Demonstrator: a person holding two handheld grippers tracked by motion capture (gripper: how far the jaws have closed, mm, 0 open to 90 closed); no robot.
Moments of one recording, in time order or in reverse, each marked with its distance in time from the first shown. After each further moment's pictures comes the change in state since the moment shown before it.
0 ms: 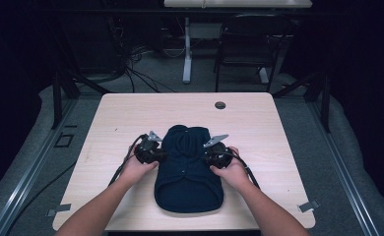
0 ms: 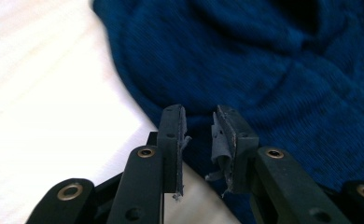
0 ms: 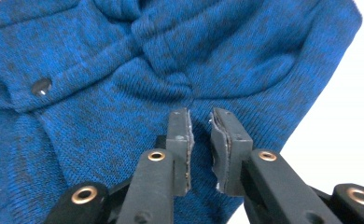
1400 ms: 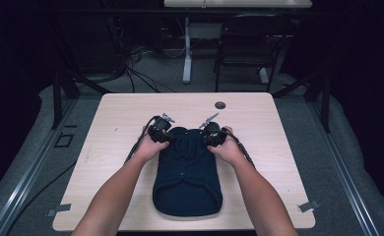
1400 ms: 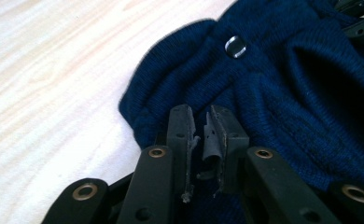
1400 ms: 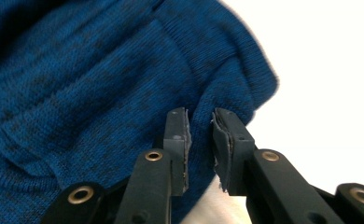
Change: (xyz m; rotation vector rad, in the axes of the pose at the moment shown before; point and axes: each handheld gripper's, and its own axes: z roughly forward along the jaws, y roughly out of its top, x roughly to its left) left arm 0.023 0.063 0.043 0.048 -0.016 0.010; right arm -0.047 0.051 0.031 0.138 -0.053 -0.017
